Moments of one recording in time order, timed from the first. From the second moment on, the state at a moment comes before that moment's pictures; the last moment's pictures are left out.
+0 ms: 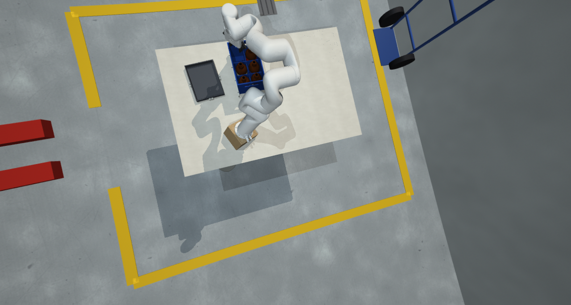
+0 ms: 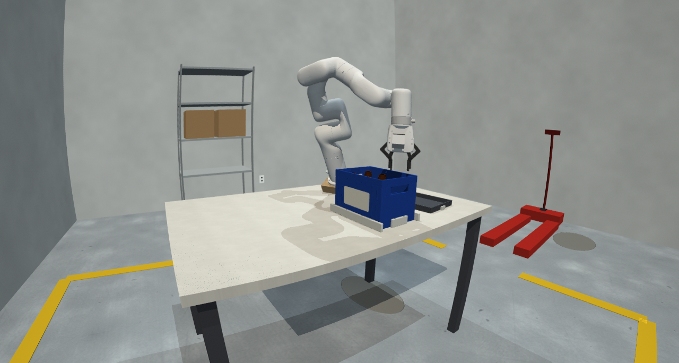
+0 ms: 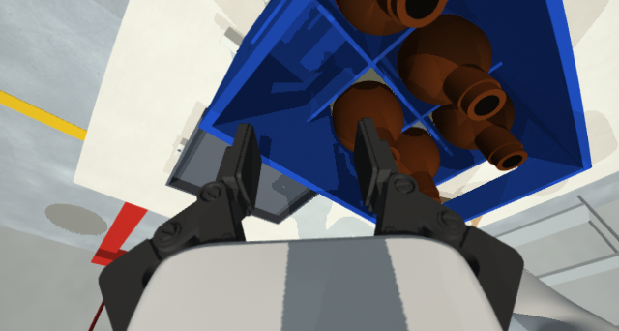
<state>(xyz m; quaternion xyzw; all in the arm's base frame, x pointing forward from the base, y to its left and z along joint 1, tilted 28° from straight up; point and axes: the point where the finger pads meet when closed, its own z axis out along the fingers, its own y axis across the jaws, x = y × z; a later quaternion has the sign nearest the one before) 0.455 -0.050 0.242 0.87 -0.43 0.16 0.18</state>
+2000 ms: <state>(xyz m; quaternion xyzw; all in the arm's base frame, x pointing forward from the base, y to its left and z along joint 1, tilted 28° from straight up) 0.458 -0.055 0.232 0.87 -0.43 0.16 0.18</state>
